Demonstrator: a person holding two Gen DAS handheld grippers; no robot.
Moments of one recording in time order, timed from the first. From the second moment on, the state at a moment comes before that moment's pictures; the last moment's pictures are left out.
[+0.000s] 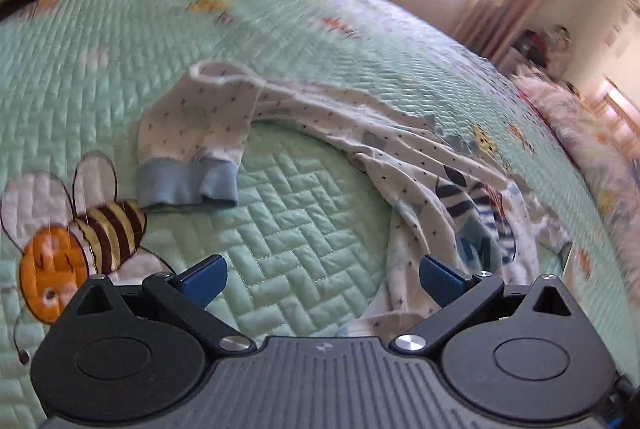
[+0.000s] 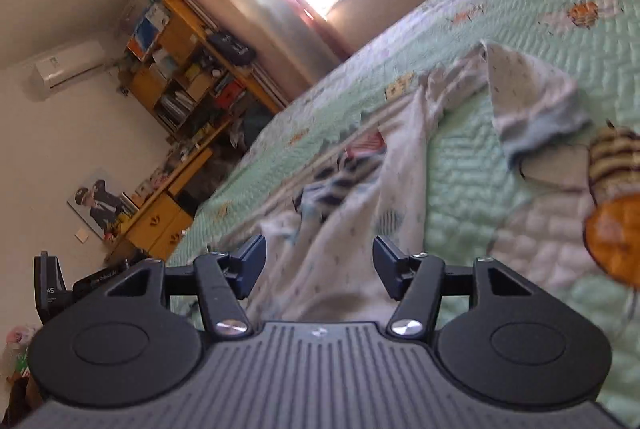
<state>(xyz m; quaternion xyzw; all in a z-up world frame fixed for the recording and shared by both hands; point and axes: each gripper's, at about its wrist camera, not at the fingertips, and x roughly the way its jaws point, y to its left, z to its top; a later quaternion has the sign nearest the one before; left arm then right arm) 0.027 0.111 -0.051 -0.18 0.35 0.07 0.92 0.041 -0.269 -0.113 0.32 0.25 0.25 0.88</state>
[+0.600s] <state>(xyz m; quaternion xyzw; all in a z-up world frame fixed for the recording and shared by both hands) 0.018 0.056 -0.076 0.28 0.30 -0.15 0.90 0.014 -0.284 -0.139 0.34 0.28 0.24 0.86</state>
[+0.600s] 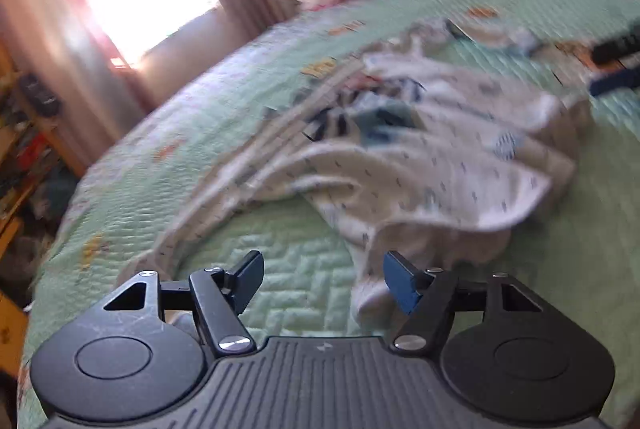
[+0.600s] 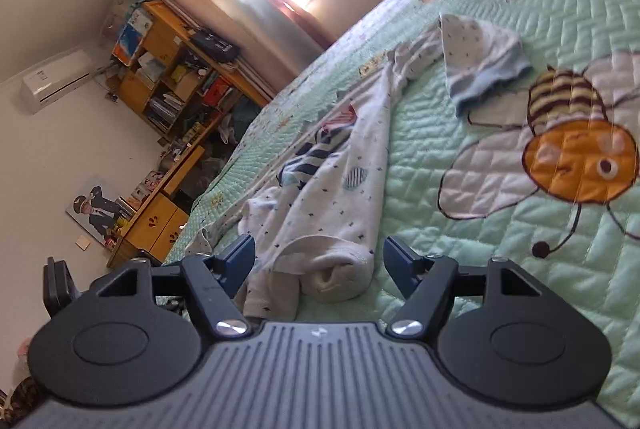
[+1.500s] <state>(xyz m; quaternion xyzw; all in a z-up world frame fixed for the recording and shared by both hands) 0.021 0.027 -0.087 0.50 0.27 -0.37 0.73 0.013 -0.265 -0.145 0.31 0.31 0.24 0.87</state>
